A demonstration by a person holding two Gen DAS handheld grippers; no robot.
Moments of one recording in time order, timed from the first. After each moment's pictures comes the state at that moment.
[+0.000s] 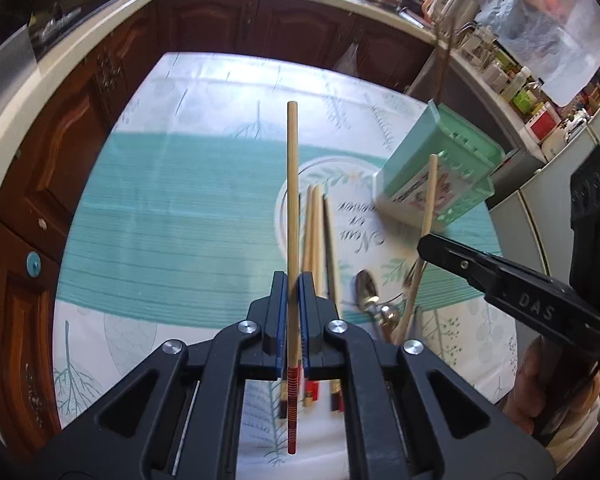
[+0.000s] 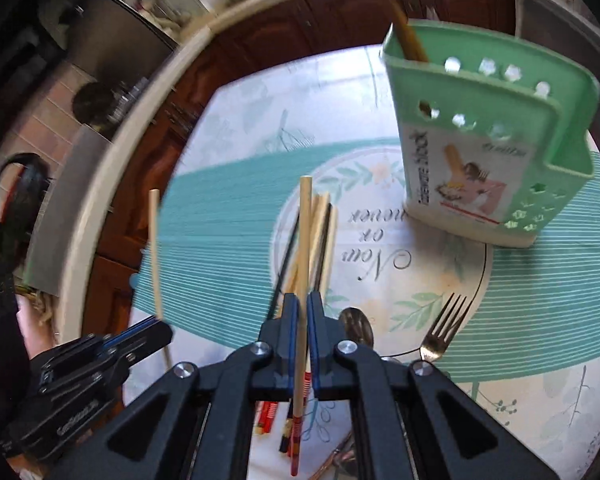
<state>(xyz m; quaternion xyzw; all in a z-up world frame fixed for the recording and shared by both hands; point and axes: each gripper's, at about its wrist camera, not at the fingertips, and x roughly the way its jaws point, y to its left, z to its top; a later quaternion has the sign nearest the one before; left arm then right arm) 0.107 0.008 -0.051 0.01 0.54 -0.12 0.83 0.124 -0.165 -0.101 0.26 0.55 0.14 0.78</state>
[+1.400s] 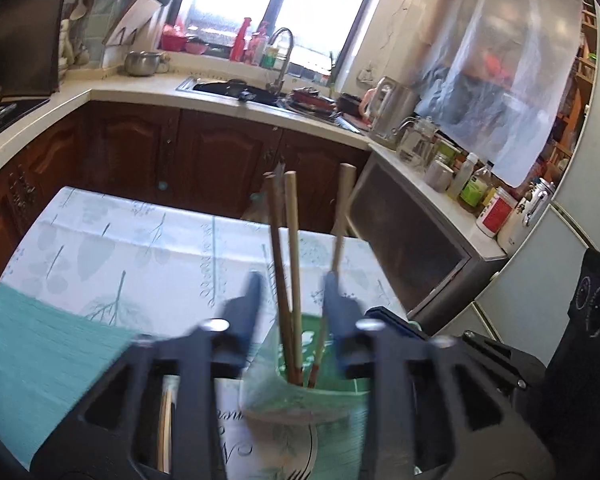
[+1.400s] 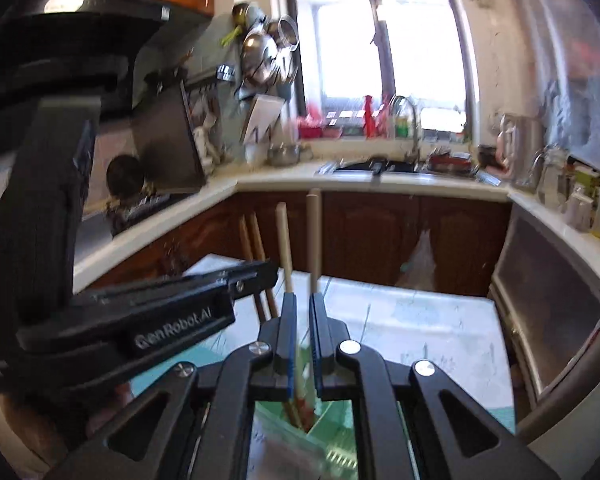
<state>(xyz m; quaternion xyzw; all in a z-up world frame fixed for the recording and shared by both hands) 0.226 -0.143 -0.053 -0.05 0.37 -0.19 0.91 0.163 -0.257 -0.044 0.10 0.27 0.13 0.95</state>
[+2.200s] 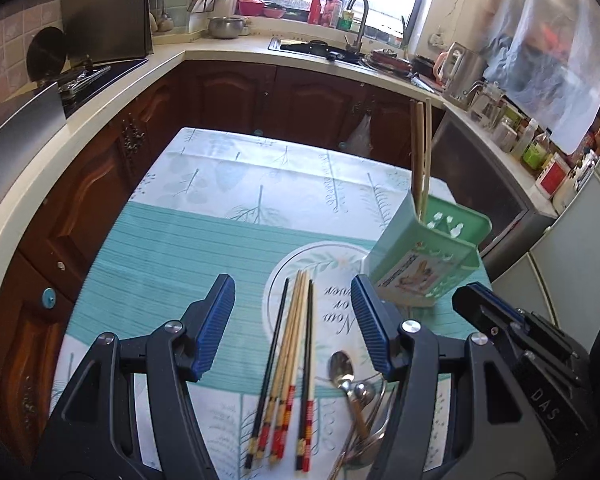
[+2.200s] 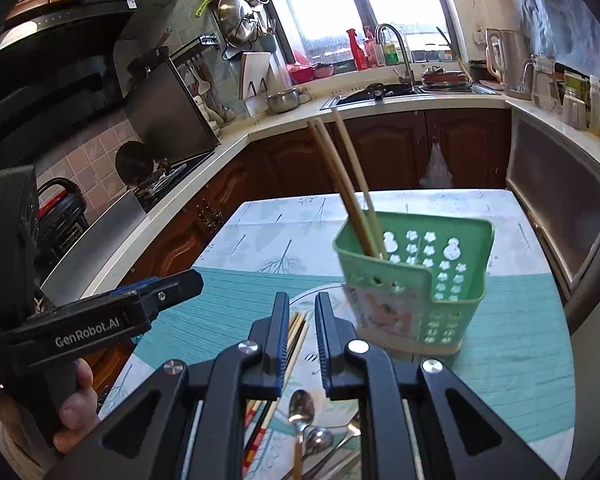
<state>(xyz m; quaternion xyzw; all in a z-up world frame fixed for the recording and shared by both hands) 0.104 -0.006 -0.021 0.00 0.44 -0.07 0.89 0.088 -0.213 -0.035 0.20 0.36 0.12 0.90</state>
